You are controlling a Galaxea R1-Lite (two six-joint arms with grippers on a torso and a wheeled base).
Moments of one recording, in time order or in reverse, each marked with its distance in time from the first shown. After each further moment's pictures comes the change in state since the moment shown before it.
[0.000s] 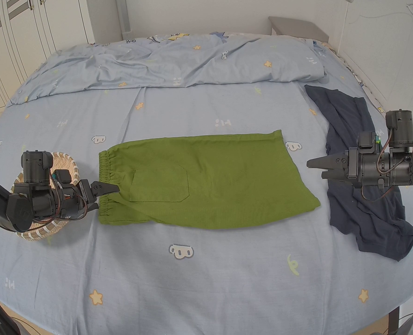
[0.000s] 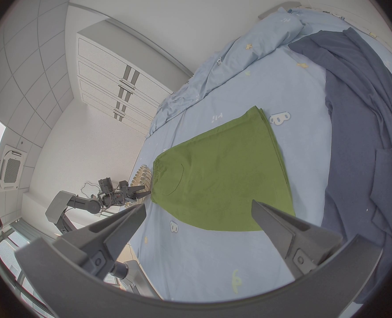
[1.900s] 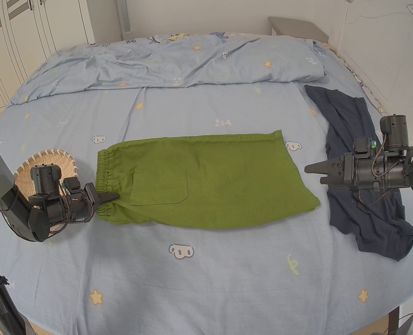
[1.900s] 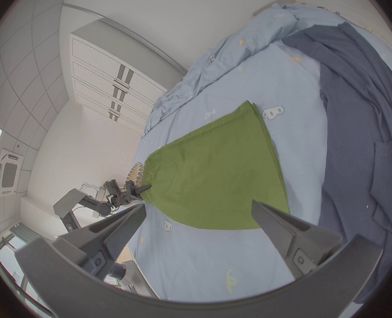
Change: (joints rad) left arm 0.041 0.234 0.013 -0.369 -0.186 -0.165; right arm -0.013 0.051 -0.004 0.000 -0.008 -0.004
